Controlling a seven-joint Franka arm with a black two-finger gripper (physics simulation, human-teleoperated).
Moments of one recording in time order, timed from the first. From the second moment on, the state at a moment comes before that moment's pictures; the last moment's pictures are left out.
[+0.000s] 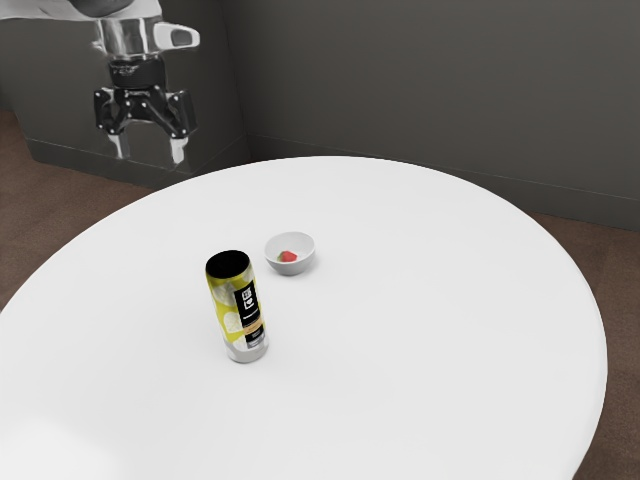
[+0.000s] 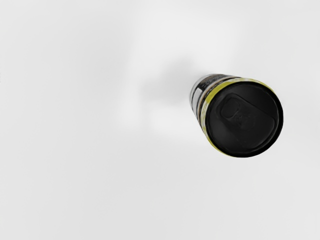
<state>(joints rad) -0.15 0.16 0.27 -1.31 -0.04 1.28 -0.13</state>
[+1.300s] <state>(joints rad) -0.10 0.91 0.30 -1.01 -0.37 1.98 -0.79</state>
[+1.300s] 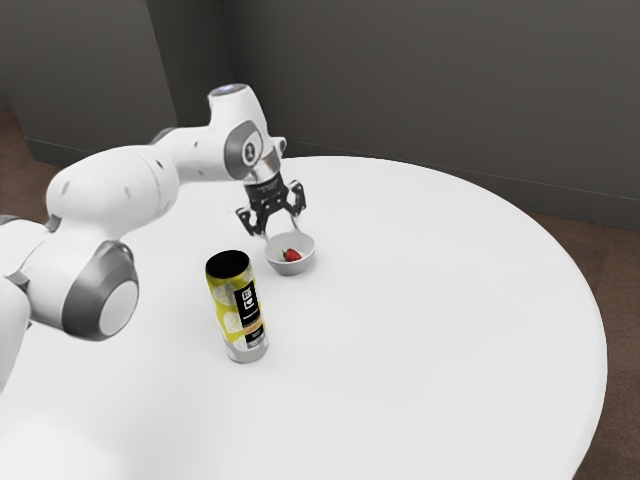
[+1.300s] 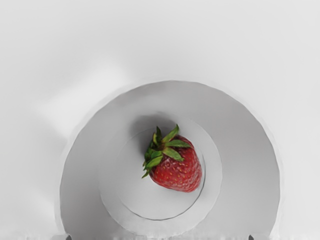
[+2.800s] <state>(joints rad) -0.10 1.01 0.30 -1.01 -0.37 2.13 -1.05</state>
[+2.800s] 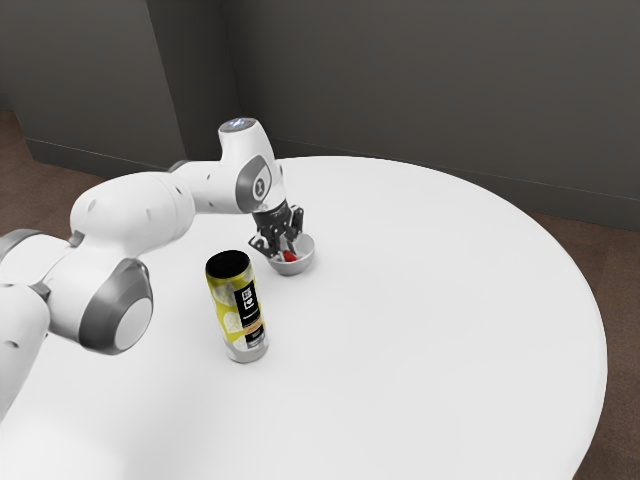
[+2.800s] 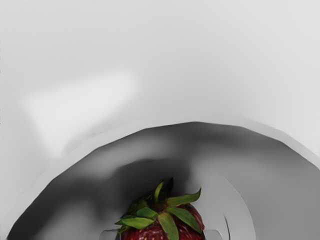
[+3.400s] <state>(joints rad) -0.10 1.01 0.30 -1.02 -0.37 2.16 -1.06</state>
